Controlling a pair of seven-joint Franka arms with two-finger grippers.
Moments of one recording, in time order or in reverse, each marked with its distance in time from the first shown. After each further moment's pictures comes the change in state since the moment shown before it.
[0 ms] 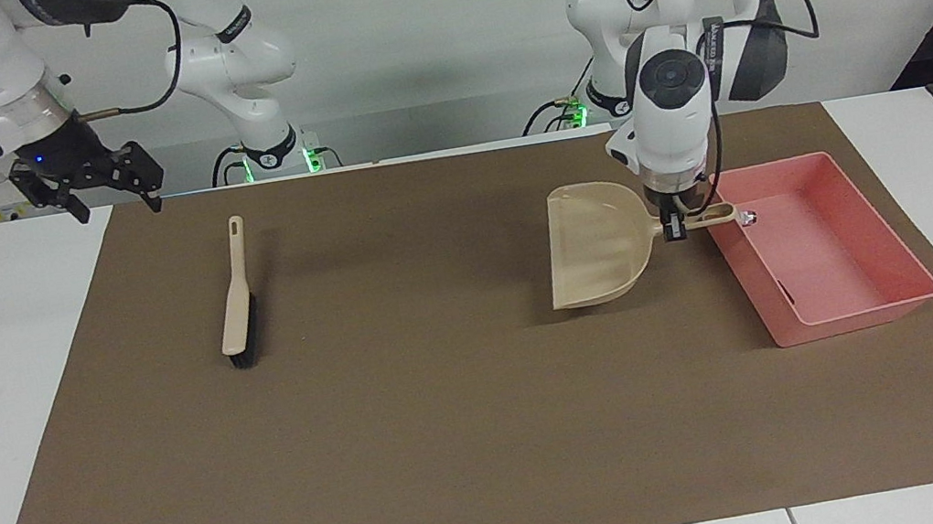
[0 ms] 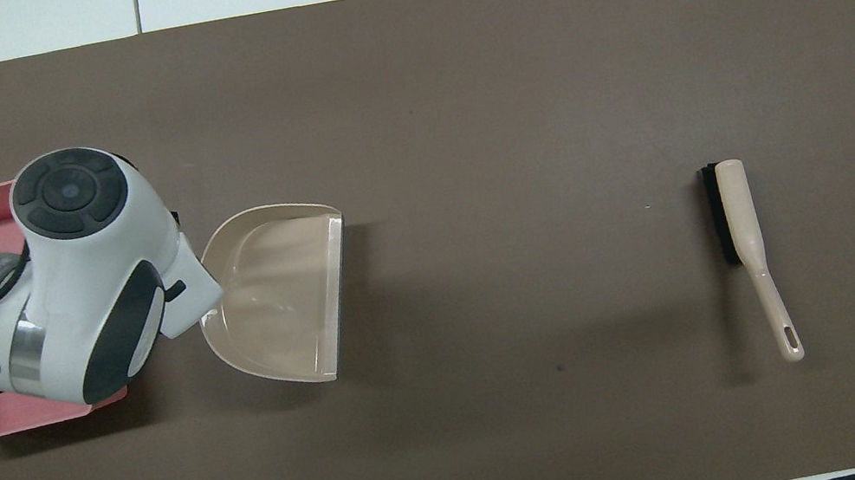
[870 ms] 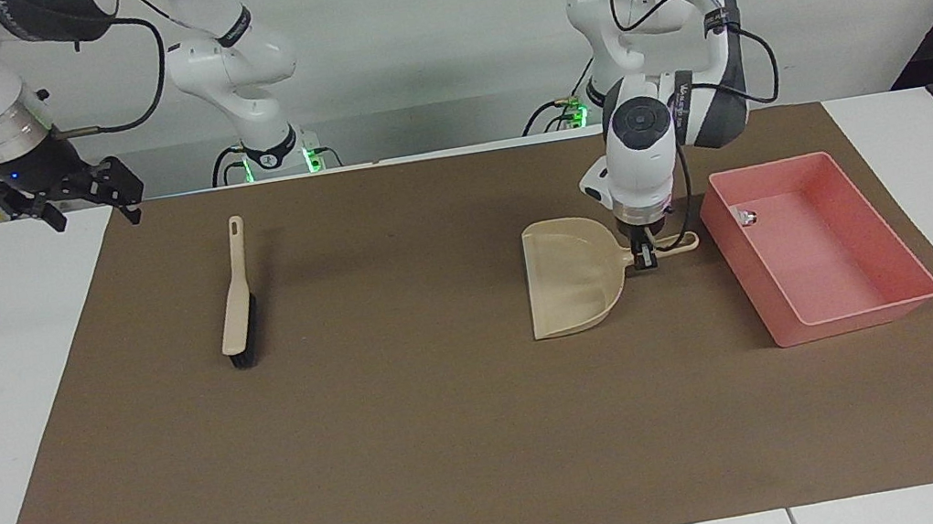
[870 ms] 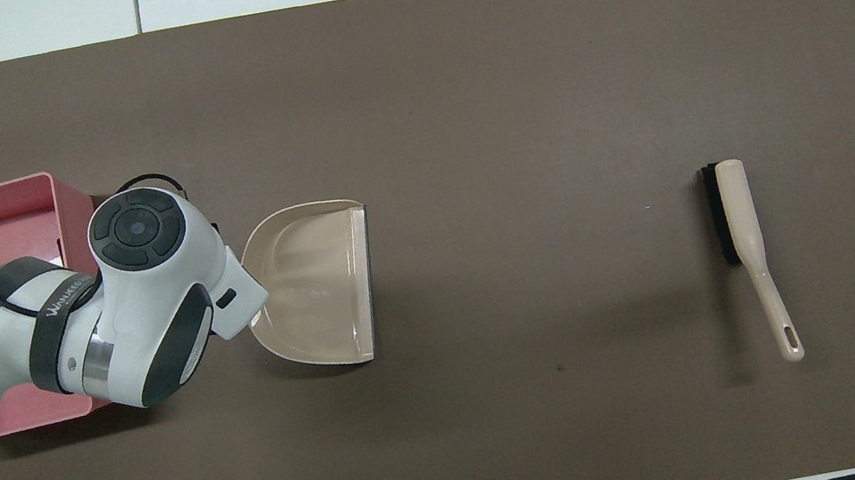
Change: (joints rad) left arm -0.017 0.038 0.004 -0.126 -0.041 0.203 -0.132; right arm 0.003 0.080 -0.019 0.072 -0.021 -0.035 0.000
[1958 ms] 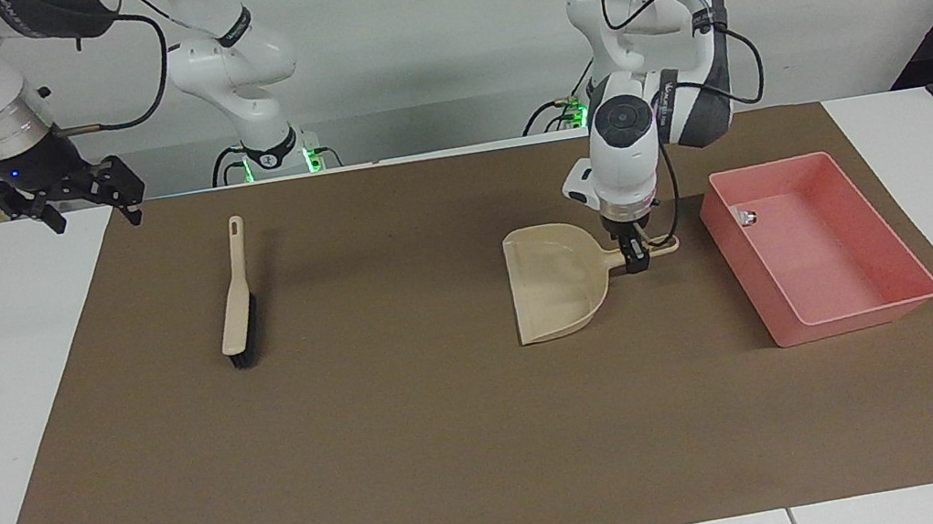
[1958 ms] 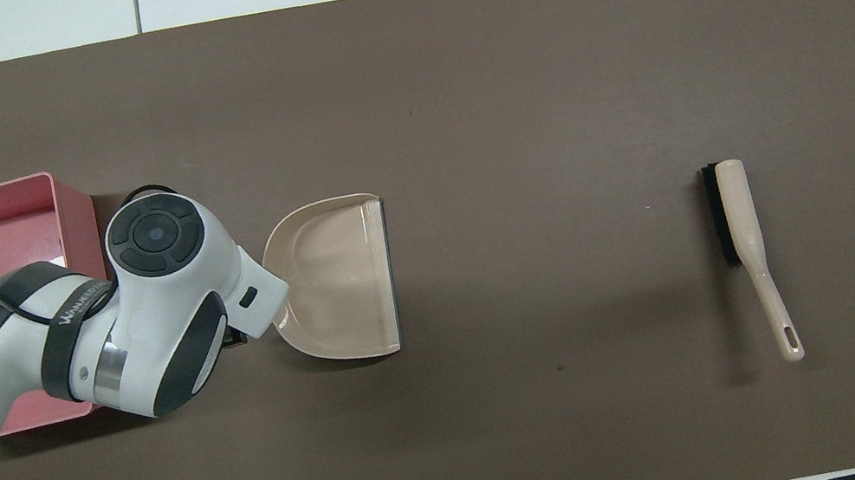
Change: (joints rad) left arm -0.032 -0.041 0.012 -0.003 -0.009 -0.069 -0.240; right arm -0.001 0.000 0.006 0.003 0.000 0.018 0.000
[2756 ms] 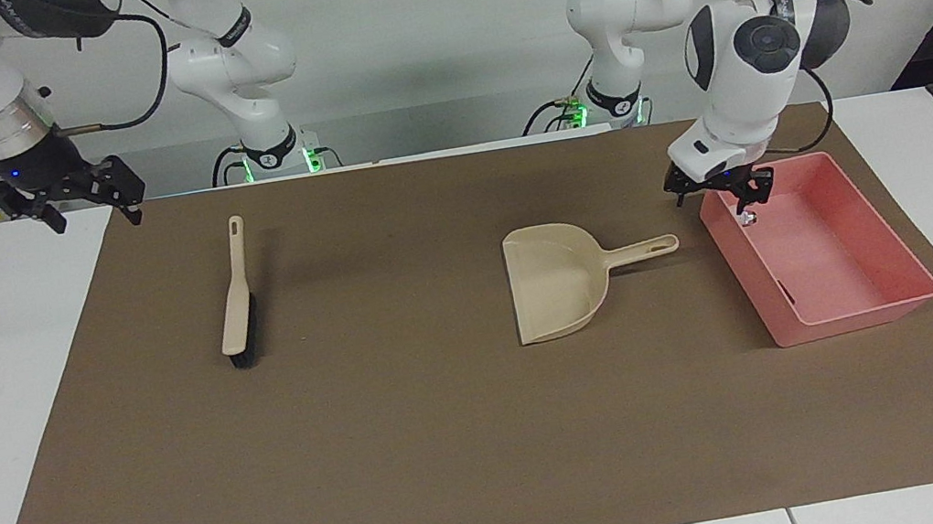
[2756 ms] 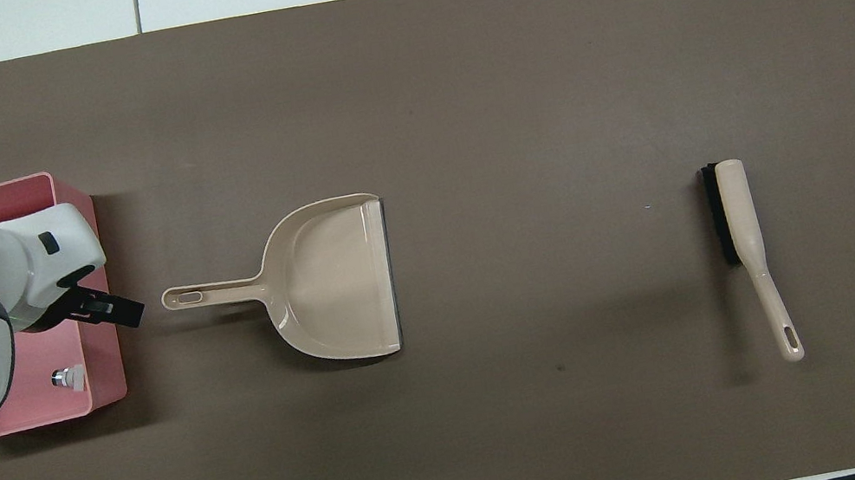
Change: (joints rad) left arm 0.239 -0.140 0.019 0.060 -0.075 -0.137 -0.799; right arm 0.000 0.000 0.000 0.000 0.000 0.000 0.000
